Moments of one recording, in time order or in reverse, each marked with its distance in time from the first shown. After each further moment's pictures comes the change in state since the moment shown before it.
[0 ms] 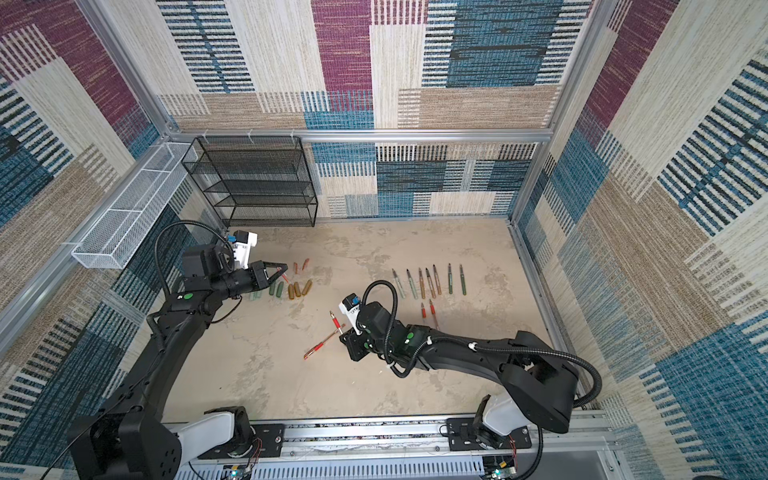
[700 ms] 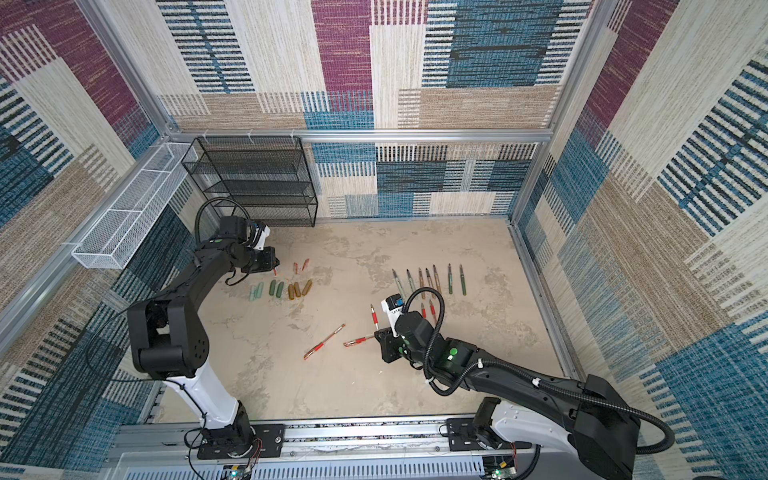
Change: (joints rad) left arm 0.000 0.650 0.500 -0.313 -0.465 0.272; right arm -0.063 -0.392 -0.212 -0.126 0.149 0.107
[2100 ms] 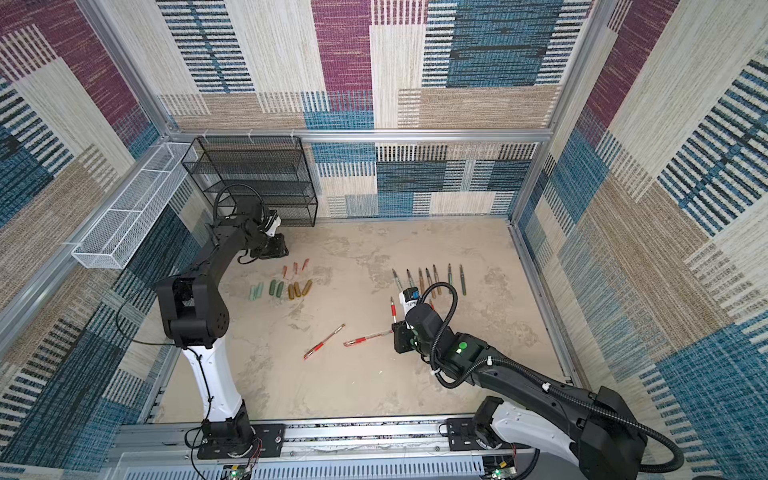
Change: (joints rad) left arm -0.052 0.167 0.310 -0.218 -0.041 -0.020; right arm -0.114 -0.008 0.046 -0.152 0.047 0.002
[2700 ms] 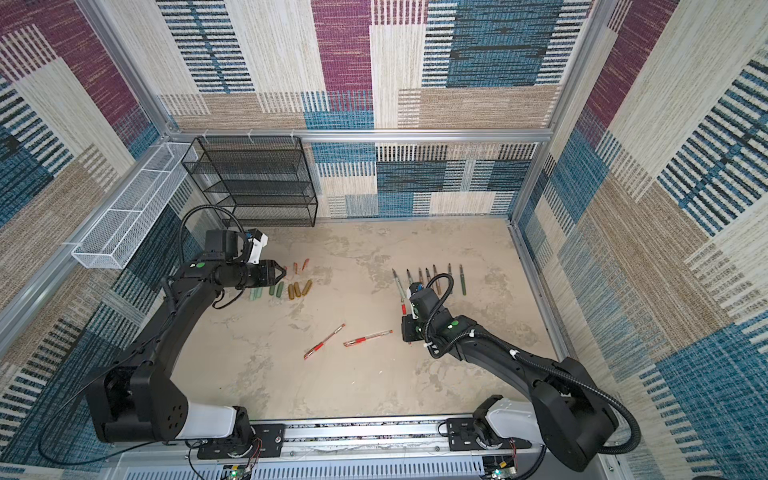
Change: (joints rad) left arm -0.010 -0.660 -0.652 0.201 0.126 -0.030; right arm -0.234 0.240 0.036 -0.029 -0.147 -0.084
